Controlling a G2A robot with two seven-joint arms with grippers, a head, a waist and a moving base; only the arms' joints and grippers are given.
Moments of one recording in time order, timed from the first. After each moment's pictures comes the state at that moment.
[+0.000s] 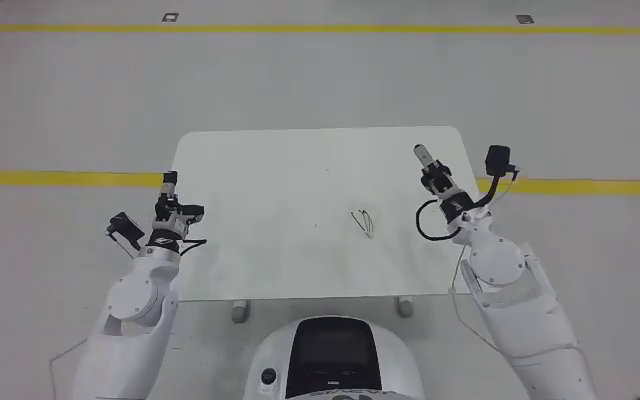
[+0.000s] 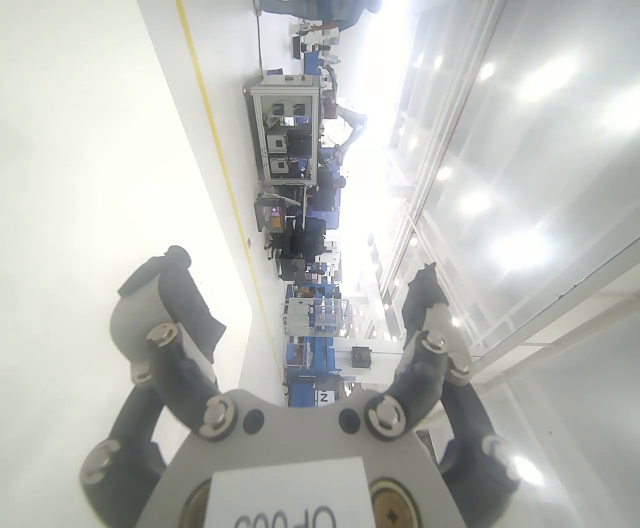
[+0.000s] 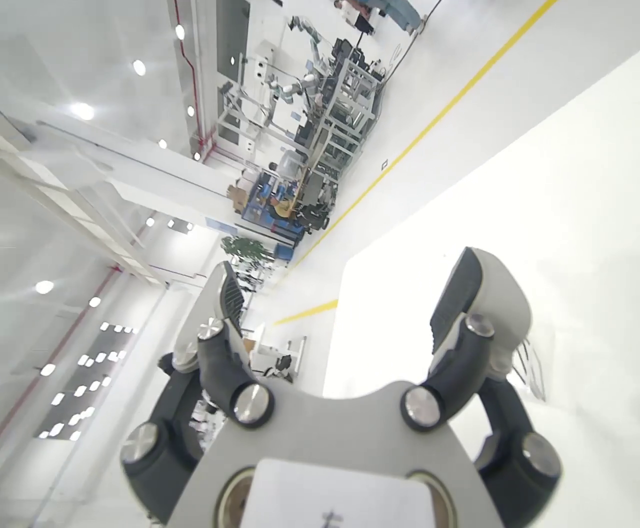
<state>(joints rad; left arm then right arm) 1.73 -1.15 -1.60 -1.80 -0.42 0.00 0.00 -1.45 -1.15 1.34 -1.87 -0.16 0.20 0.19</state>
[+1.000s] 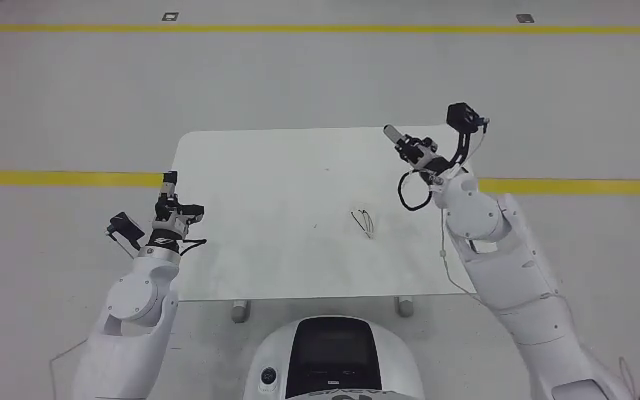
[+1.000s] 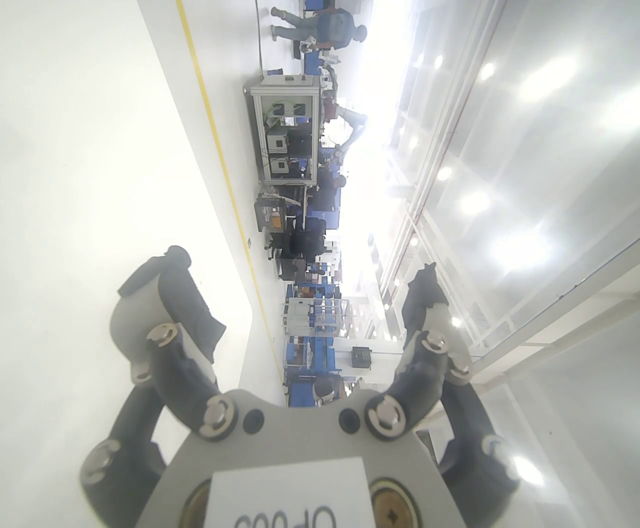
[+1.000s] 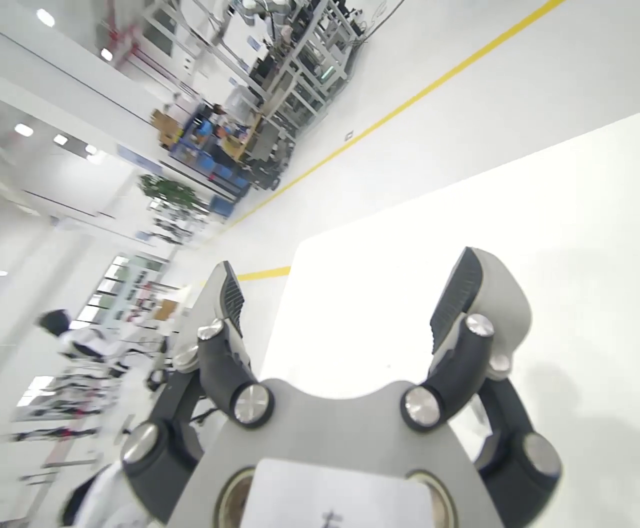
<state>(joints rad) 1.73 -1.15 -1.60 -1.80 -0.42 0.00 0.00 -1.19 -1.15 1.22 -1.73 -0.47 0.31 0.40</state>
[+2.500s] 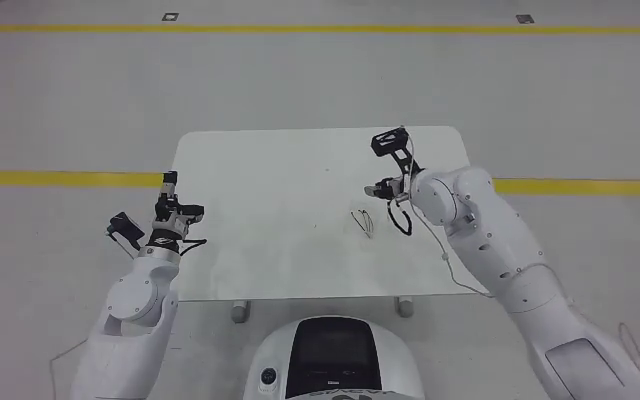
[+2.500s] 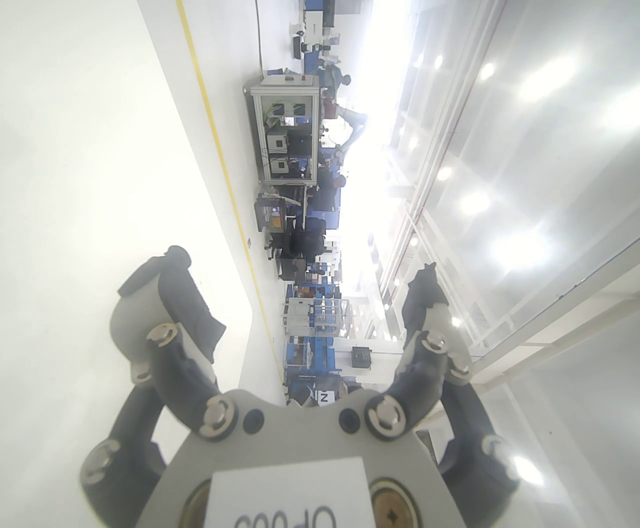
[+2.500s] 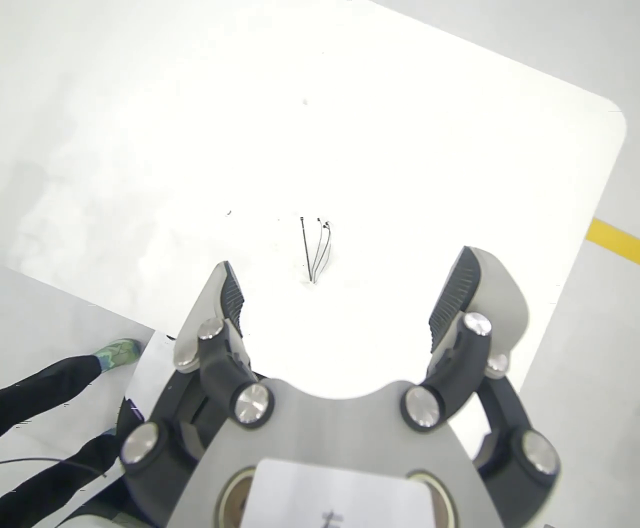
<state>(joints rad) 1.73 -1.15 -1.60 -1.80 -0.42 0.00 0.00 -0.94 -1.16 0.95 -1.61 -0.97 0.19 1.15</state>
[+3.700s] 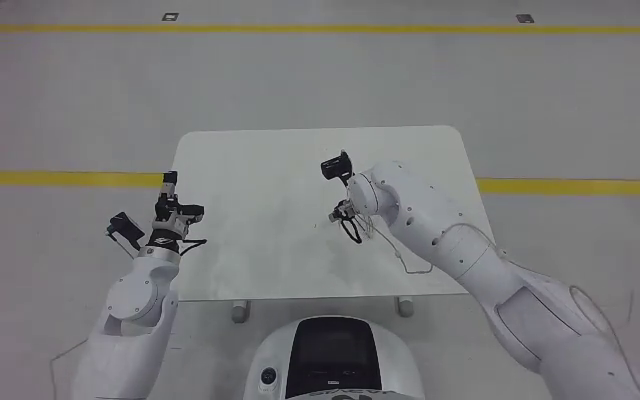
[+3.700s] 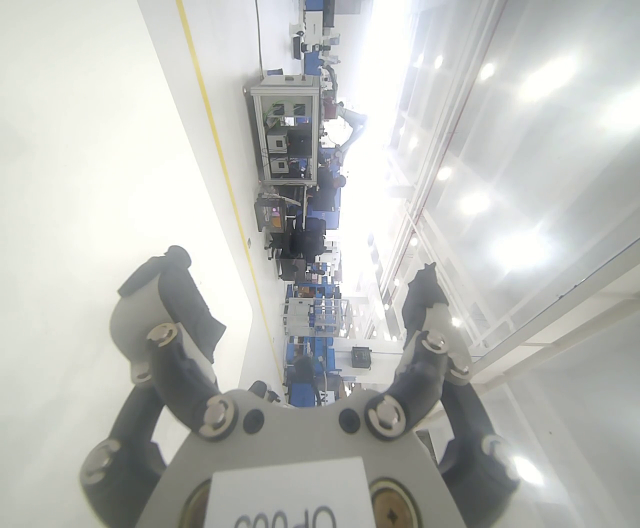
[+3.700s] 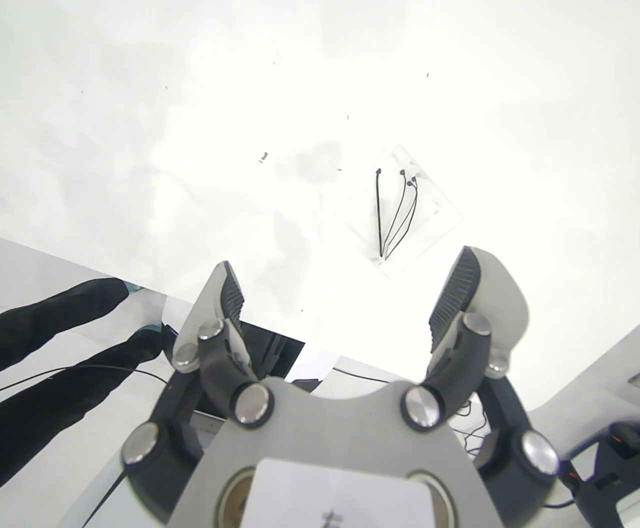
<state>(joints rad) 1.73 -1.15 -1.60 -1.80 -0.42 0.00 0.00 -0.67 -1.35 0.57 -1.22 -0.82 0.33 1.26</state>
